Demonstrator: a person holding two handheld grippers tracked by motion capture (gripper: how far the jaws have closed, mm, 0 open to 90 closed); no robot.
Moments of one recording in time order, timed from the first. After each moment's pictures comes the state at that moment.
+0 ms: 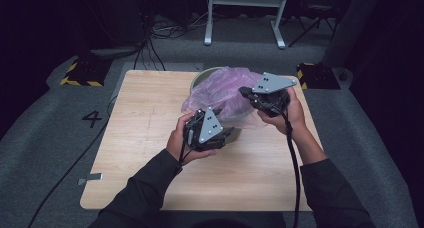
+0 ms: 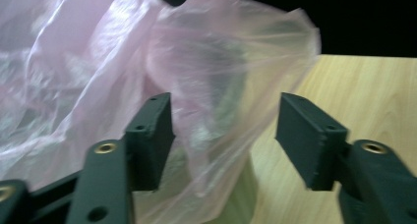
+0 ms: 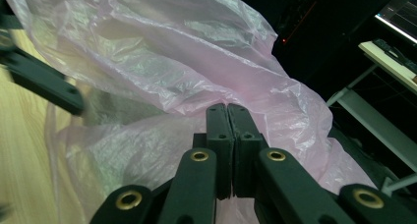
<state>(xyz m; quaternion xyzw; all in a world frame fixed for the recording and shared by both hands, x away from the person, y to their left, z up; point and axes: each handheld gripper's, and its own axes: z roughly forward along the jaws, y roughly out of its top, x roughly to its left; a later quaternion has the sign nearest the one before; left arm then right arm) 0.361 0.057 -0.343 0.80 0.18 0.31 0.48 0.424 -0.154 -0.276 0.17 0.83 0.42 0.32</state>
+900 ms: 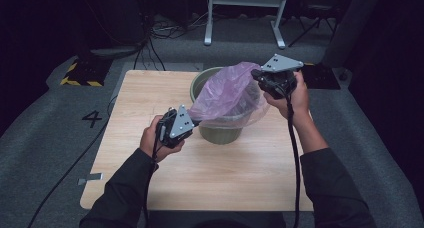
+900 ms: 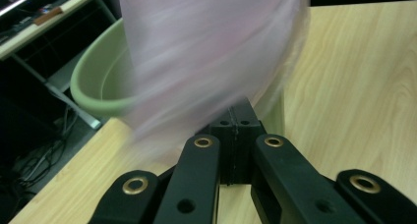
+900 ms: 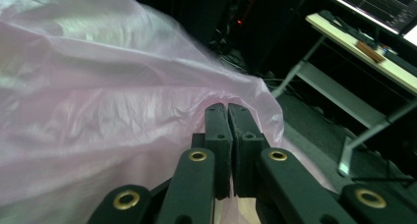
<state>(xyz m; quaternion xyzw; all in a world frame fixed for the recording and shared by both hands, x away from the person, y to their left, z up) 0.370 0.129 -0.349 0.83 0.18 0.30 0.43 0.466 -0.171 -0.264 0.26 0.80 0.39 0.37</state>
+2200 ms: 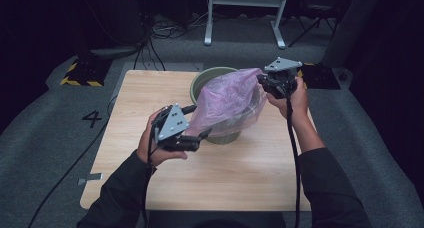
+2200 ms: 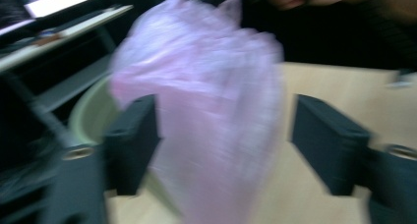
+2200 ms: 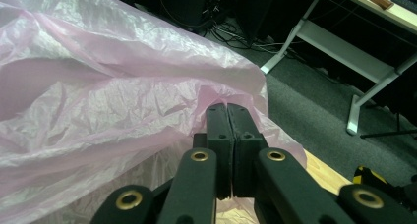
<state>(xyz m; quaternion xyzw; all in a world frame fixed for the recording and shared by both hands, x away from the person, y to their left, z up) 0.356 0.119 -0.321 0.79 0.19 0.30 0.50 0.493 -0.188 -0.295 0.33 0.80 0.37 0.33</state>
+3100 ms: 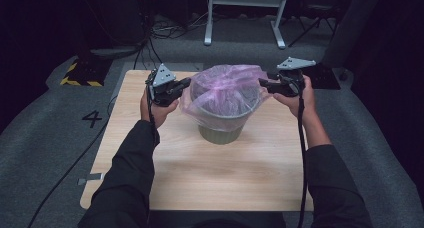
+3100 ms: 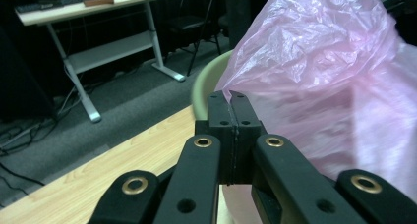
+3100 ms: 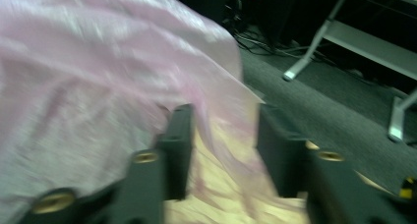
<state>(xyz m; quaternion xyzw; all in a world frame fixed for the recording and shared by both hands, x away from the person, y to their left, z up) 0.482 0.160 -0.340 0.74 0.32 0.27 0.53 0.519 -0.228 -0.313 0.33 0.80 0.42 0.28</state>
